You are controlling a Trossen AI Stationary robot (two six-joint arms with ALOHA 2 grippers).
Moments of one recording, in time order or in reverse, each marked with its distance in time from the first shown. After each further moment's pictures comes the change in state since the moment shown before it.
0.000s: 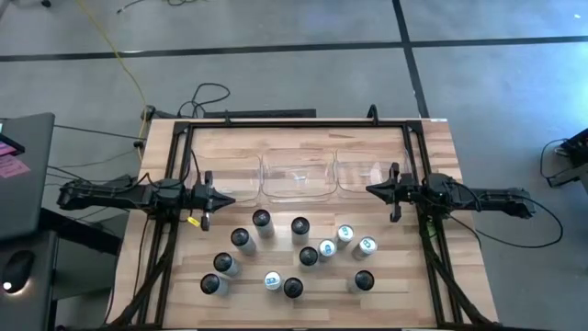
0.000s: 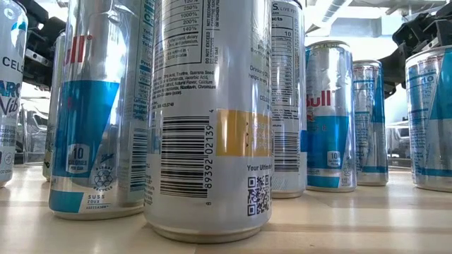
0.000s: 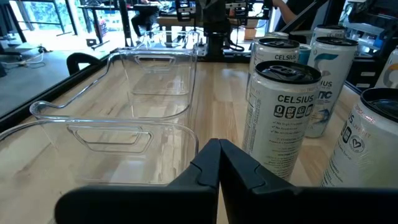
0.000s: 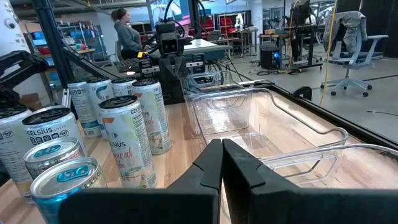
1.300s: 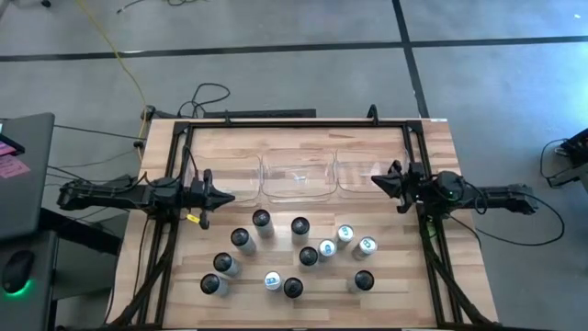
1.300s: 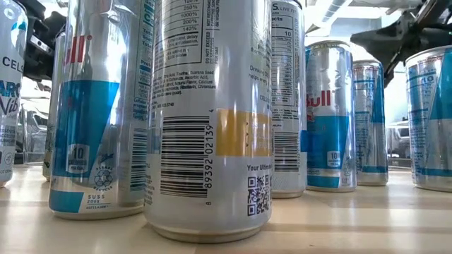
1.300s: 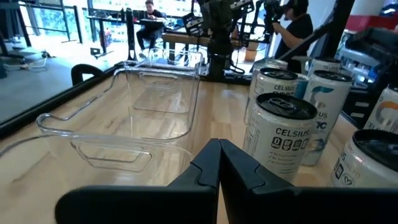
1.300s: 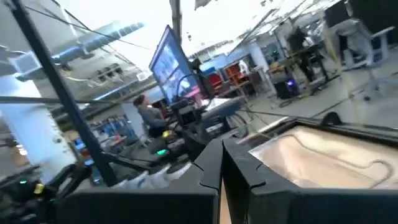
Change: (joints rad) left arm 0.000 -0.001 0.000 0.099 -0.011 -0.063; right arm 0.051 0.094 0.001 0.334 0.073 0.334
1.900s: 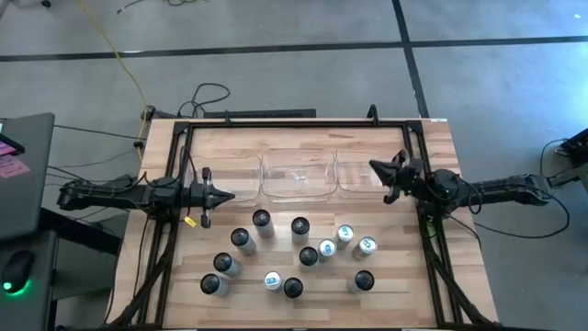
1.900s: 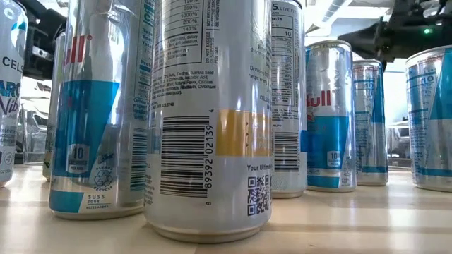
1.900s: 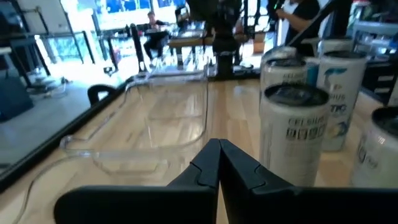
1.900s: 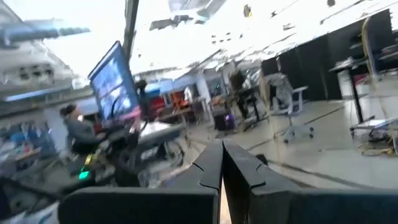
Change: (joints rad) left arm 0.000 0.001 0.009 0.000 -0.027 0.170; right arm -0.025 0.280 0.044 0.338 0.245 -0.276
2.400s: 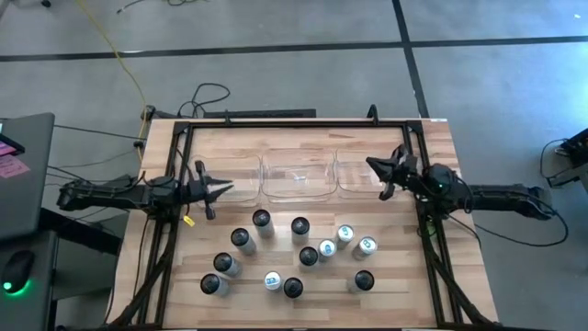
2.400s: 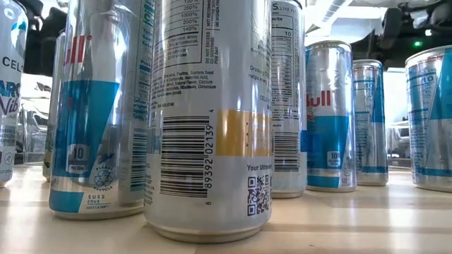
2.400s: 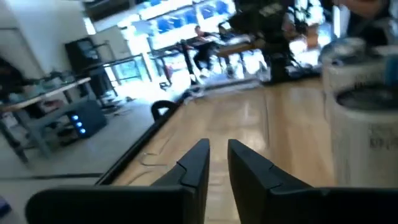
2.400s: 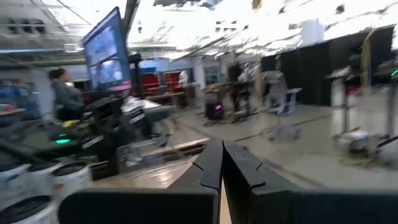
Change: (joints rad) left arm 0.007 -0.001 0.001 0.086 -0.201 0.164; right arm -0.193 0.028 0.001 -0.086 -0.237 -0.067
